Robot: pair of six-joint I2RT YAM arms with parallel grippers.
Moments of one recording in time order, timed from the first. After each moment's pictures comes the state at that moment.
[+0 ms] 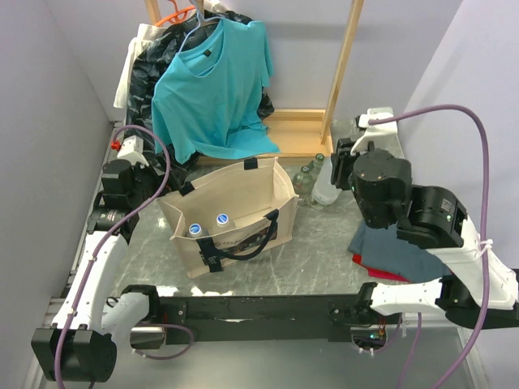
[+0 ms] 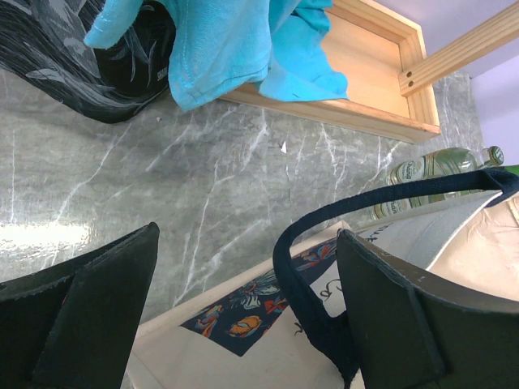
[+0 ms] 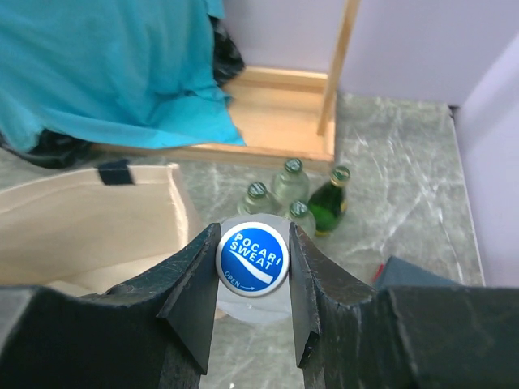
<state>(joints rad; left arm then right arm) -0.04 0.91 0.84 -0.29 0.24 -0.47 1.09 1.12 1.78 -1.01 0.96 0.29</state>
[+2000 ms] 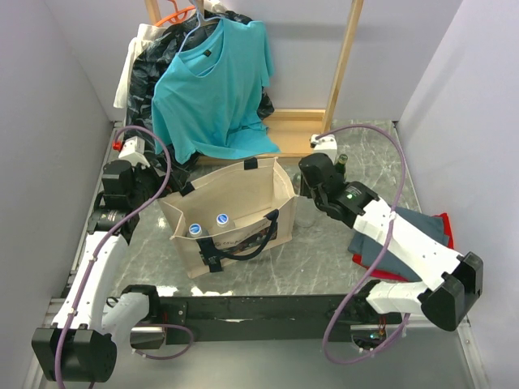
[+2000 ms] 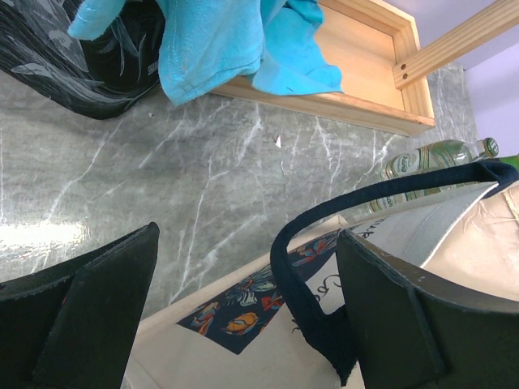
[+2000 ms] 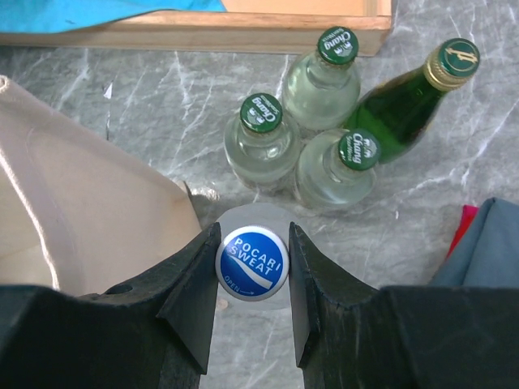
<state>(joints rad) -0.04 0.91 0.83 -0.29 0.26 -0.47 0.70 1.22 1.14 -0.58 0.57 0.41</state>
